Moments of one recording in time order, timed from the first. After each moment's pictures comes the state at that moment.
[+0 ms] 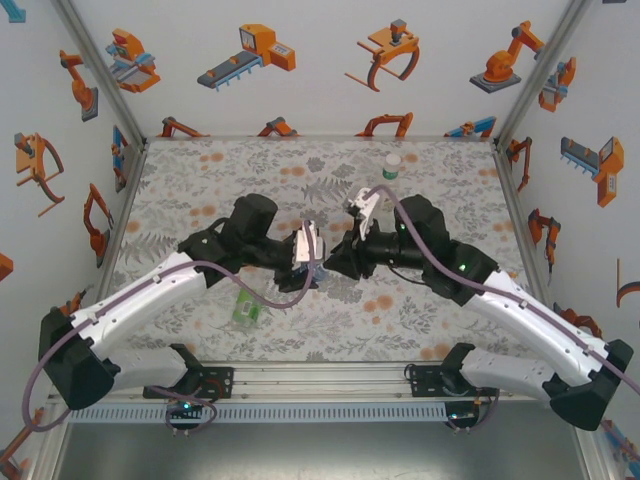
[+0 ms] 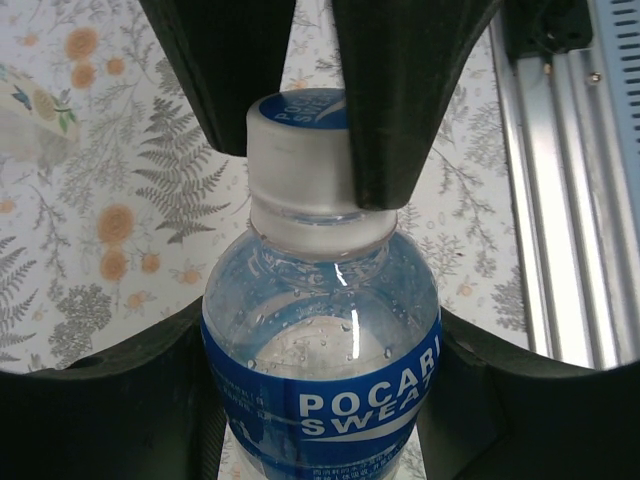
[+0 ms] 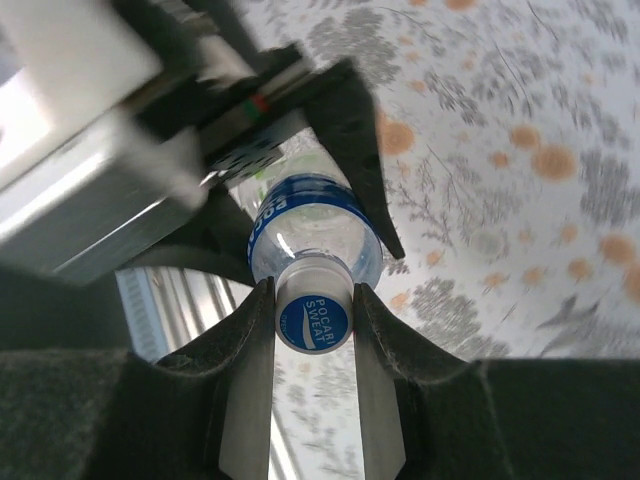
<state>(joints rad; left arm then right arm) -0.84 1.23 1.04 -0.46 0.61 0.63 0.85 1.02 1.05 -0.39 -0.34 0.17</state>
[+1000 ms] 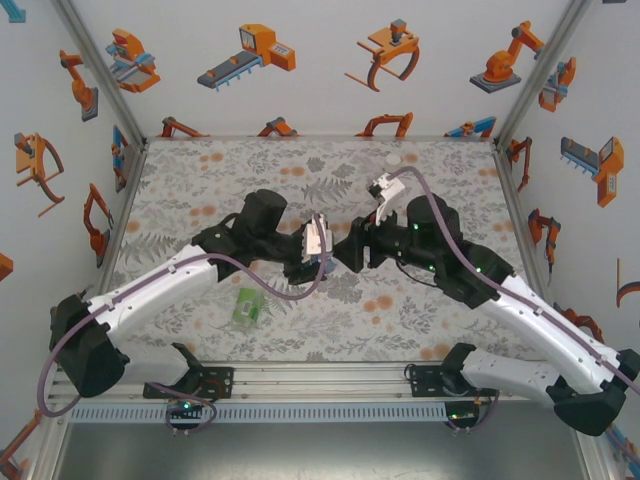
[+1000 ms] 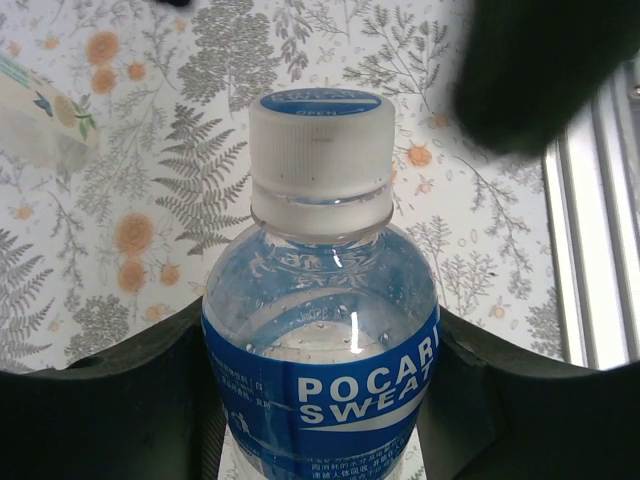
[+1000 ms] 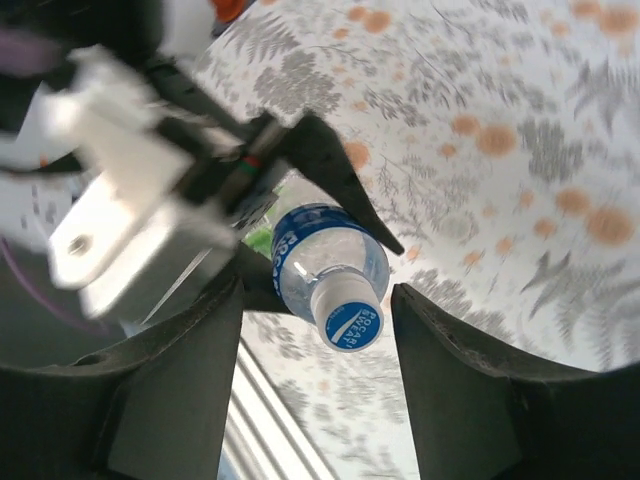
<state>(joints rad) -0.84 1.30 1.06 -0.41 0.60 0.63 0.85 0.99 1.15 -0.47 -0.22 0.20</state>
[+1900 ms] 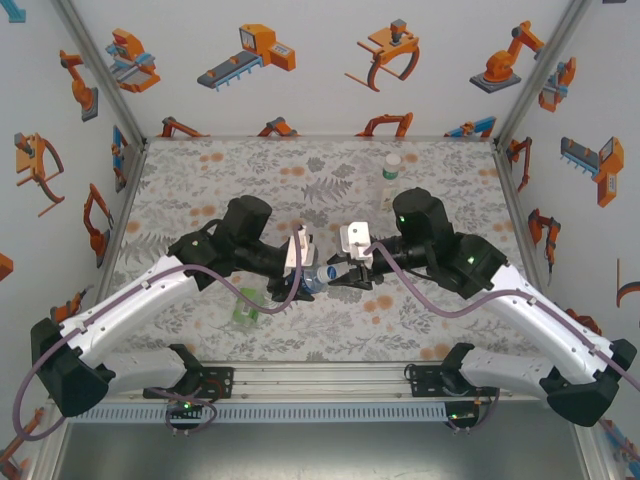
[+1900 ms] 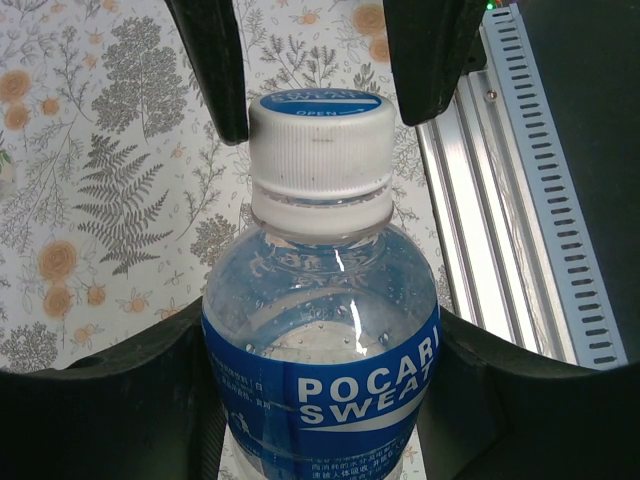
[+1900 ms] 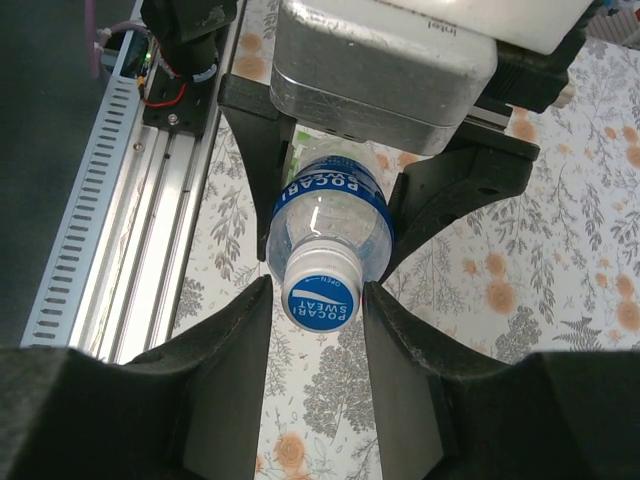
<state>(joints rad) -0.84 1.18 1.06 -0.58 0.75 0.64 0.85 1.06 1.20 -0.63 -0.72 -0.60</state>
